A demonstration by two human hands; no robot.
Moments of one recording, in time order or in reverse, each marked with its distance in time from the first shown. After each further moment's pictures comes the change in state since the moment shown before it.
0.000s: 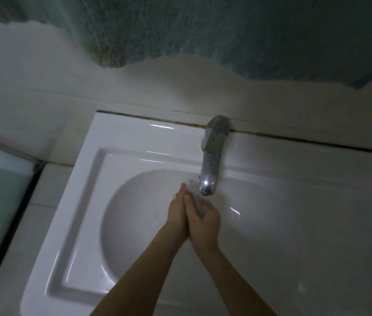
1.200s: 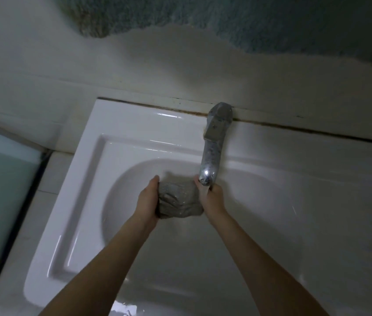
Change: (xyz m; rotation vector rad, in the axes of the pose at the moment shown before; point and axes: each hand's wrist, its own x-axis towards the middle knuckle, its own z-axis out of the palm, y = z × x) left_hand 0.001 0.026 -0.051 0.063 0.193 -0.061; right_hand 0.061 0.017 -0.001 -0.018 -0.127 0.296
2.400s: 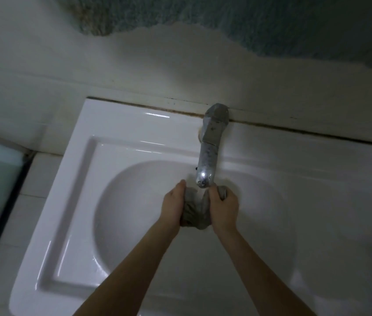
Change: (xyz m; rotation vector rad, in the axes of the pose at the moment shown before) left_hand -0.012 -0.019 0.055 0.070 -0.079 0.001; right_hand -0.030 -0.005 -0.035 -0.091 0.278 -0.177
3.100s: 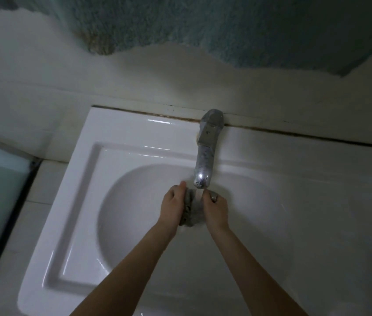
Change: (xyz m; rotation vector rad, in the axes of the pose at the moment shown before) left_hand -0.012 0.002 -0.007 0.233 0.011 0.286; right_hand -0.011 -0.010 0.004 0.022 -0.168 0.127
